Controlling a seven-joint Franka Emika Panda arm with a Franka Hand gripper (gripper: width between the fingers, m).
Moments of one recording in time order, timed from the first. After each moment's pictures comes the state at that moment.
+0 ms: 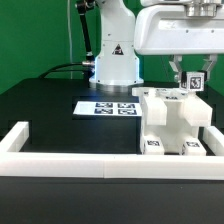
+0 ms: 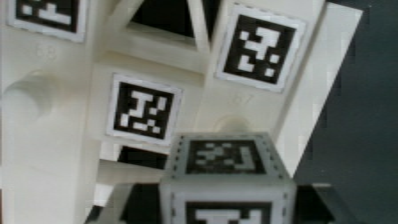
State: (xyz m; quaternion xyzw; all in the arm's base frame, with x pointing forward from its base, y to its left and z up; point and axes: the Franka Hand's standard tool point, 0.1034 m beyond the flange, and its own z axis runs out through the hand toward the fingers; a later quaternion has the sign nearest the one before) arm 0.565 0.094 0.129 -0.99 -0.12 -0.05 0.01
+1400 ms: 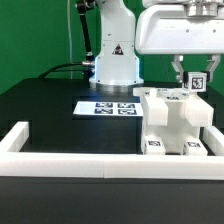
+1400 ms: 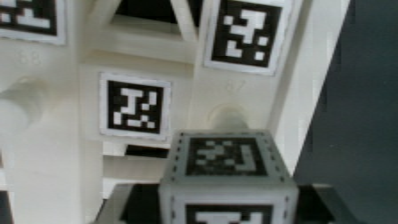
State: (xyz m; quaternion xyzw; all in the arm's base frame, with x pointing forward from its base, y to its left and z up) arm 0.569 0.098 0.128 -0.99 -0.06 -0.08 0.01
